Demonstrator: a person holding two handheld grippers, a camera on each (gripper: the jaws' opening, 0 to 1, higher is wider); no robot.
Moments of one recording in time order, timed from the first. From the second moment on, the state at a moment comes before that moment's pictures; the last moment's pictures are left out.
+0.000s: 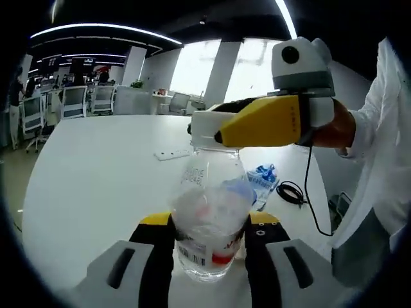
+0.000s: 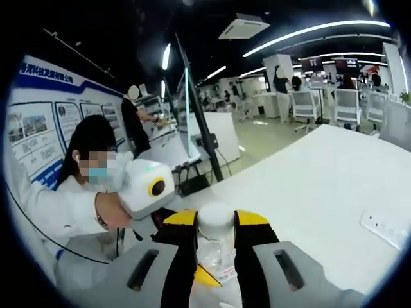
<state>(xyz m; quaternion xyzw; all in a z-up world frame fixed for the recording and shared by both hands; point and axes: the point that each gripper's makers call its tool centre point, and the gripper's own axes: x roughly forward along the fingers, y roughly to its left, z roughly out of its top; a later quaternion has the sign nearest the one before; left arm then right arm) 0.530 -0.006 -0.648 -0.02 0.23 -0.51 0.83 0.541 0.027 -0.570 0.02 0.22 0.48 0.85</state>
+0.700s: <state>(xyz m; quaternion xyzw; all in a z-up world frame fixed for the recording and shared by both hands) 0.539 -0.008 -0.664 0.01 0.21 -0.55 0.81 0.545 0.025 -0.588 -0.06 0.22 0.45 0.86</state>
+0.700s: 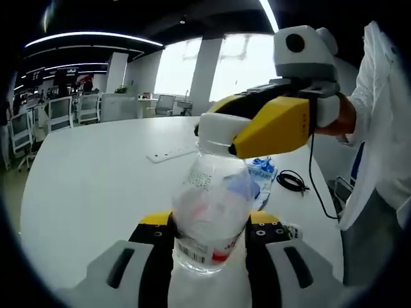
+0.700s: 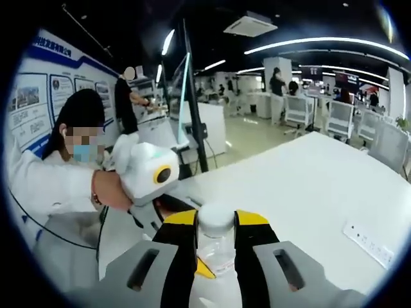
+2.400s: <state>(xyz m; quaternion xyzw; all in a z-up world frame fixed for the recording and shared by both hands) 0.533 -0.009 -0.677 0.05 0.22 -0.55 0.80 0.540 0.019 -0.600 -0.09 0.23 0.44 0.86</state>
